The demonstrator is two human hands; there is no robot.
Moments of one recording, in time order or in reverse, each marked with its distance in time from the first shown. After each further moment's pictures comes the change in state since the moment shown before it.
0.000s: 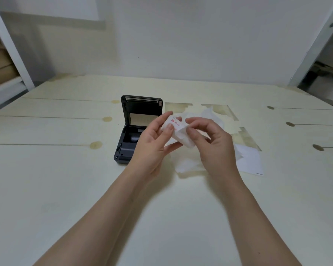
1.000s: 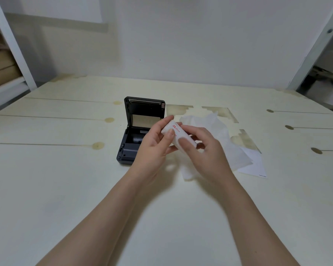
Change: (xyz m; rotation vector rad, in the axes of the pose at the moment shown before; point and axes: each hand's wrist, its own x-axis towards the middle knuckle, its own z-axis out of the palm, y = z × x) left_hand -0.008 0.001 -0.005 0.183 -0.012 0.039; right_hand 0.000 0.012 0.002 -0.273 -0.177 -0.031
